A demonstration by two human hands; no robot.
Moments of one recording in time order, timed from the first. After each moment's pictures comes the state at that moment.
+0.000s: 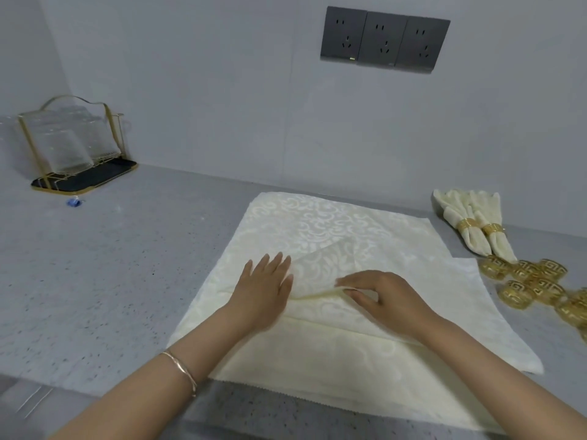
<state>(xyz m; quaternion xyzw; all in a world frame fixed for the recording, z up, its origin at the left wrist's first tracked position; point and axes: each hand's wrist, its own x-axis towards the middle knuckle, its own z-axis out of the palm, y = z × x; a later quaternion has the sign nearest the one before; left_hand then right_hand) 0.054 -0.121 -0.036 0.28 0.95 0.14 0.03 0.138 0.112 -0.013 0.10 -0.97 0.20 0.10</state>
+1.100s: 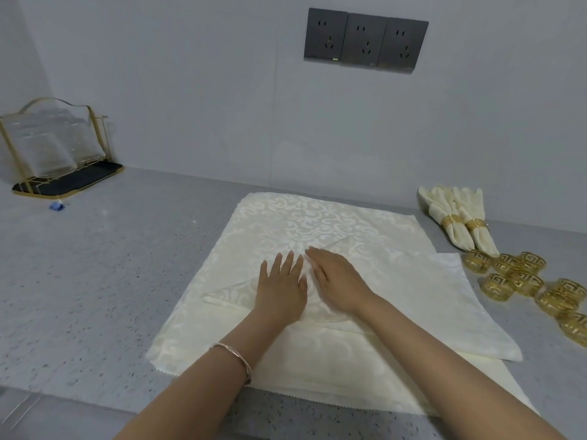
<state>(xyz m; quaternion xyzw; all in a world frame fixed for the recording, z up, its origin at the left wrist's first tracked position) 0.056 -0.057 -0.058 0.26 0.96 0.12 -0.01 0.087 0.080 -0.033 0.03 -0.98 0.19 0.07</state>
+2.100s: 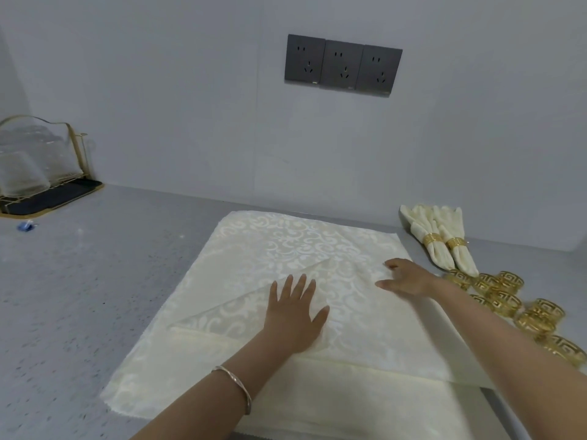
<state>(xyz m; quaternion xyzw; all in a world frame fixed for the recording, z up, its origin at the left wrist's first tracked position) 0.066 -0.007 -0.056 0.31 0.94 0.13 0.01 0.083 0.272 -0.002 -0.19 -0.96 0.17 -0.08</state>
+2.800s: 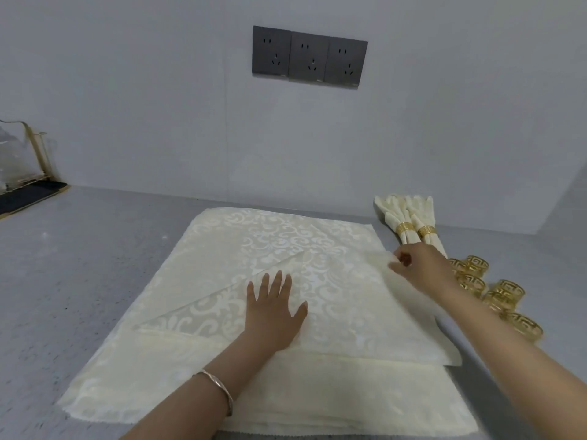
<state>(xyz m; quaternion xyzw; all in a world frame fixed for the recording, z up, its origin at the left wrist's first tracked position) 0.077 0.010 -0.059 0.26 0.96 0.10 0.01 0.154 0.273 0.032 -0.21 -0.96 0.10 0.15</state>
